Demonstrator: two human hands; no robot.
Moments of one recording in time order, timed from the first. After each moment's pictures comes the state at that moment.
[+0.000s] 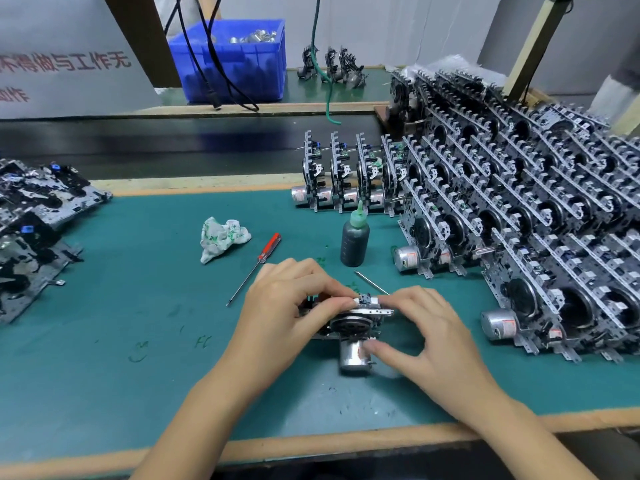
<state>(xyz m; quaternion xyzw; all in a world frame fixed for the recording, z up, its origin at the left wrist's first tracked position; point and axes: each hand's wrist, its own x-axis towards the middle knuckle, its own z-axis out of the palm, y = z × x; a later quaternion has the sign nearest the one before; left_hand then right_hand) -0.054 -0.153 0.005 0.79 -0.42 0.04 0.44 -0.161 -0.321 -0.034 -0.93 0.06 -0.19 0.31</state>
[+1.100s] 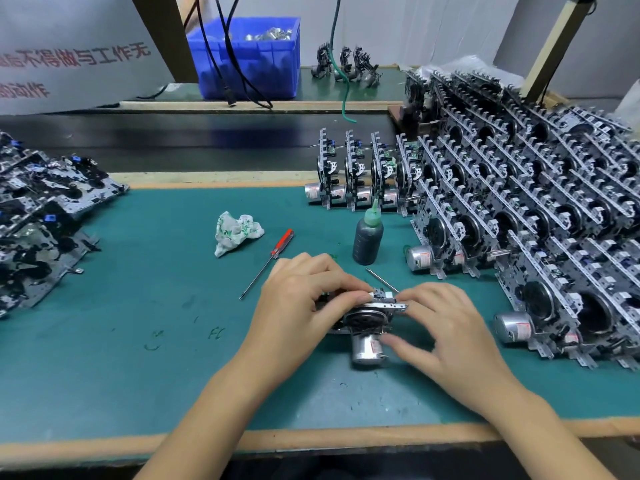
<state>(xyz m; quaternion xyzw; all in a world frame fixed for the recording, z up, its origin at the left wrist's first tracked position) -0.055 -0.155 0.004 0.79 -0.42 0.07 0.44 -0.156 -0.335 -0.035 -0.96 0.00 -0.21 0.17</state>
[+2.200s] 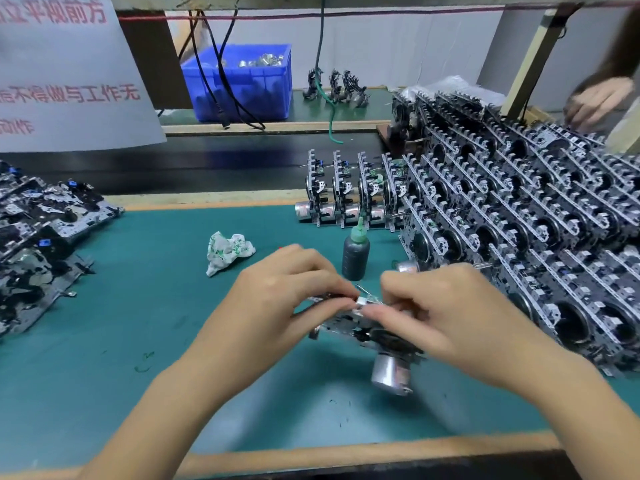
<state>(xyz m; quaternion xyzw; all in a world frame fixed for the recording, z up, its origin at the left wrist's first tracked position) -0.050 -0.141 0.047 0.76 -0.54 0.14 0.33 -0.146 -0.328 0.053 -0.96 -0.13 -0.19 0.16</state>
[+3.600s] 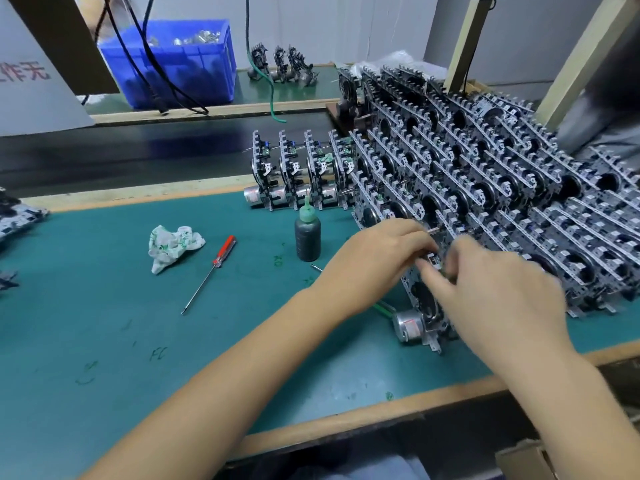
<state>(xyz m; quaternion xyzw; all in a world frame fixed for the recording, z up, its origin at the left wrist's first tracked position) -0.065 -0.284 0.013 0.67 -0.66 0.06 0.33 -0.196 -0.350 0.043 -0.92 0.35 -0.15 -0.04</state>
